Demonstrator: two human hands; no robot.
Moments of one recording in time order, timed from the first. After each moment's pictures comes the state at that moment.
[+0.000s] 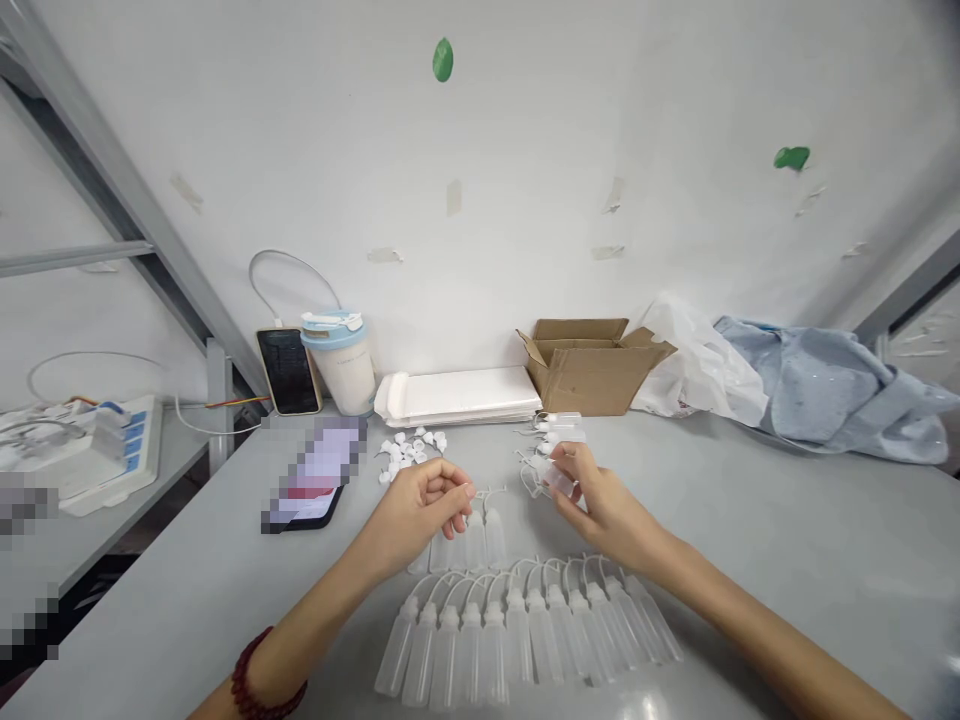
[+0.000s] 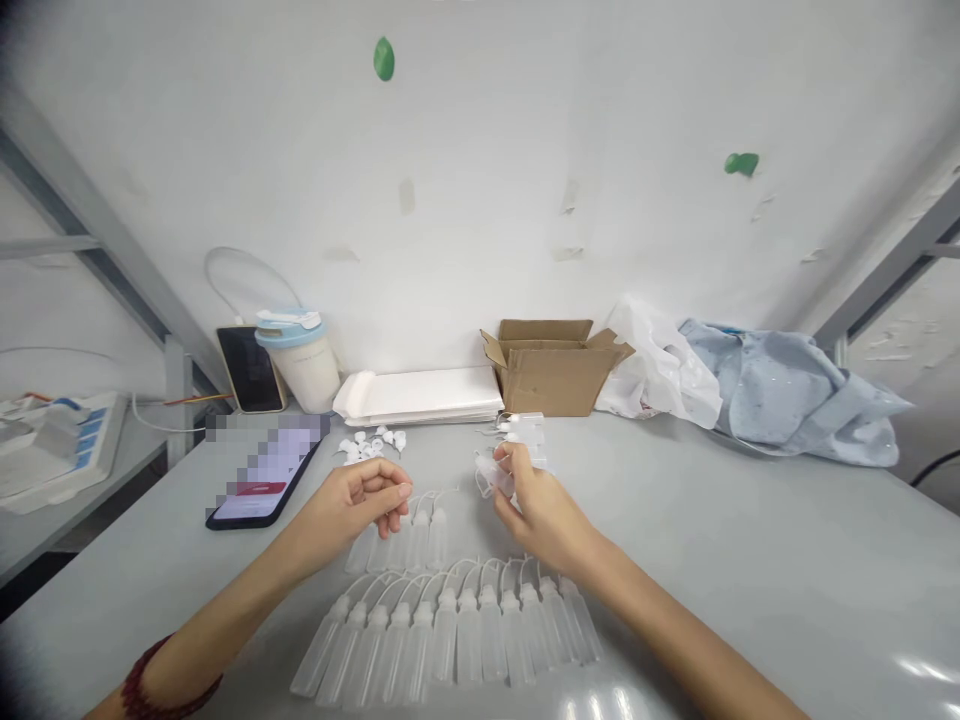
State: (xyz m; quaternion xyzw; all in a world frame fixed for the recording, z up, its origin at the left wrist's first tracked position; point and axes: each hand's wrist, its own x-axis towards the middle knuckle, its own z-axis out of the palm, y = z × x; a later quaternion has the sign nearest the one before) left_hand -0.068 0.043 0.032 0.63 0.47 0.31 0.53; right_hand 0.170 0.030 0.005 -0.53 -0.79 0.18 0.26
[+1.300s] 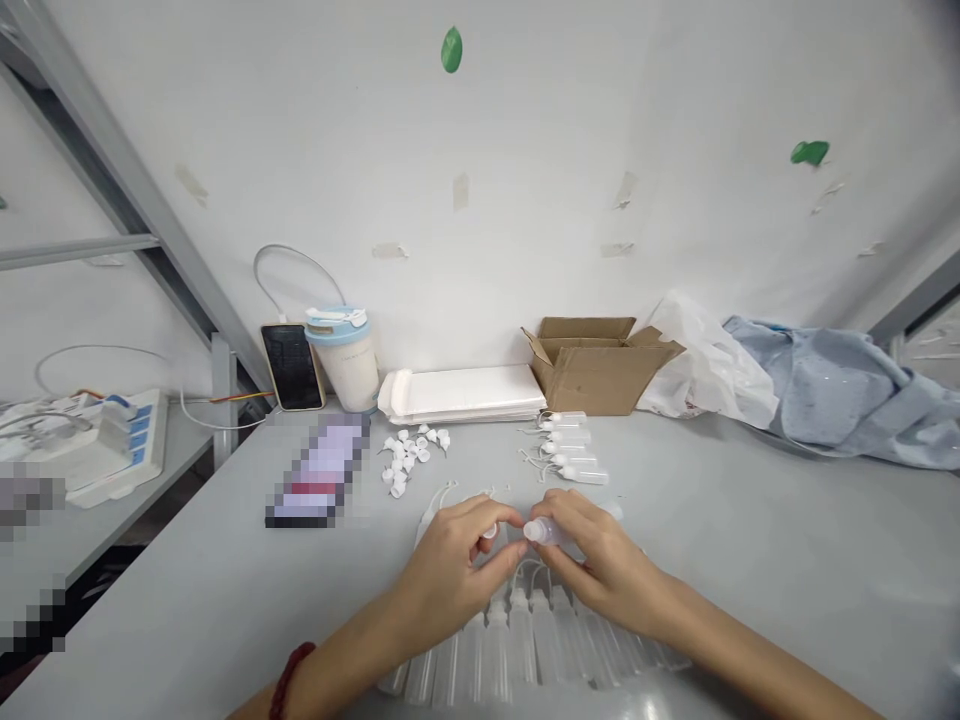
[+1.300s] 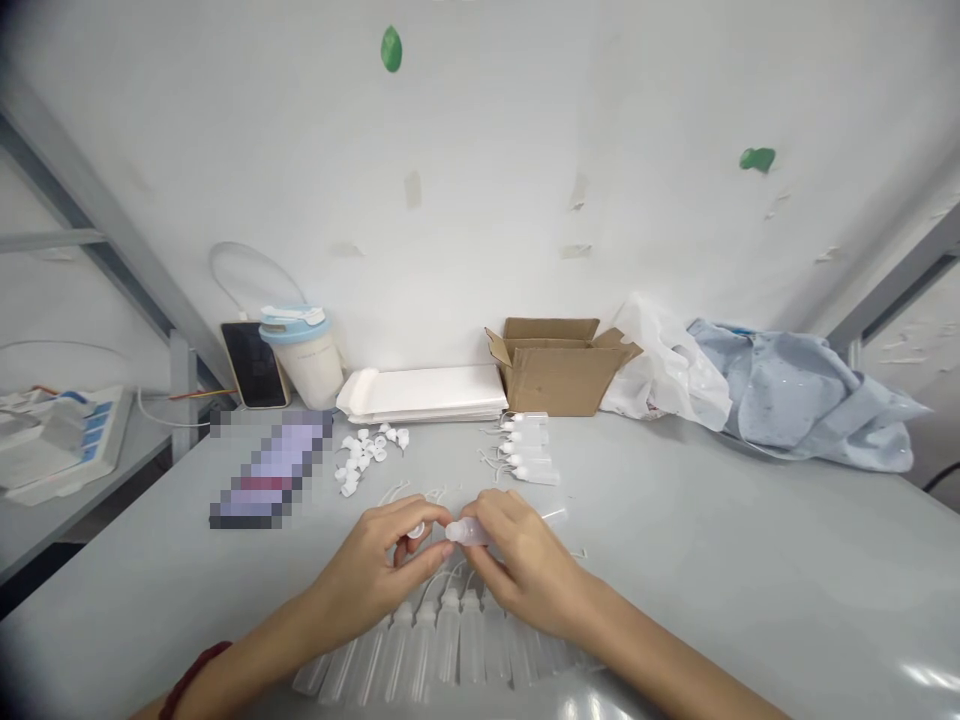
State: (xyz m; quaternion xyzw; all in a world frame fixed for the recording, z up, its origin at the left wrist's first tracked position) left_hand -0.044 0.012 0.017 0.78 0.42 0.29 0.36; right_hand 0.147 0.006 0.005 -0.38 -0.85 0.19 0.30
